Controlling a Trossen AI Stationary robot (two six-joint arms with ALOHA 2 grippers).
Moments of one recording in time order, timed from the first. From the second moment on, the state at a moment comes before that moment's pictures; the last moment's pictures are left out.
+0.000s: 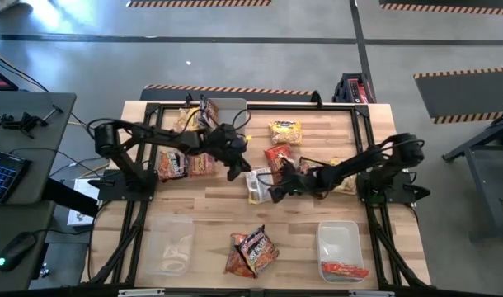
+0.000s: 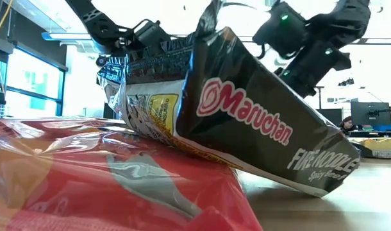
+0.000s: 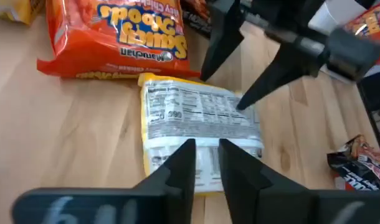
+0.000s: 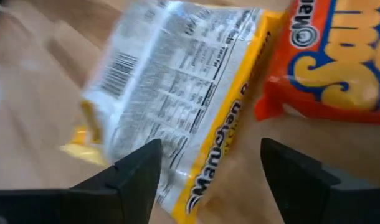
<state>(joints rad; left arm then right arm) 0.29 1.68 0.85 0.11 0.44 -0.19 0.12 1.70 0.71 0.15 0.25 1.04</state>
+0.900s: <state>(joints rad) 0.34 1.68 0.85 0.01 0.51 -0.19 0.07 1.80 0.80 0.29 0.21 0.36</state>
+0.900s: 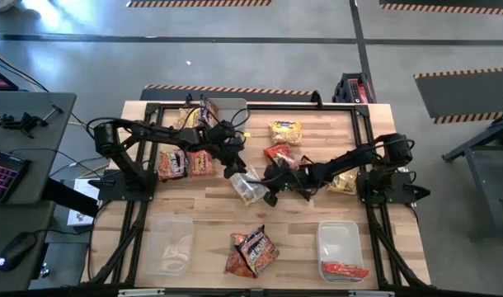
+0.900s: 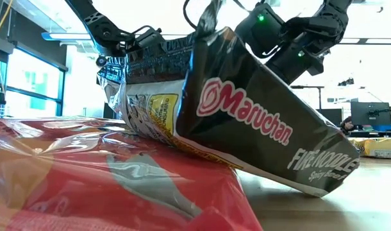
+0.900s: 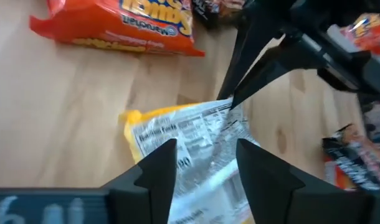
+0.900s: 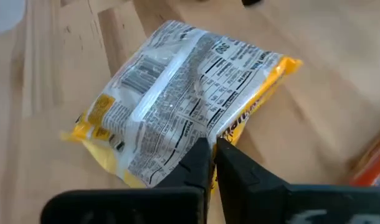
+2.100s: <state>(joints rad) 0.33 1.70 1.03 -0.43 0.48 0.26 0.06 1.79 1.03 0.08 0.18 -0.56</state>
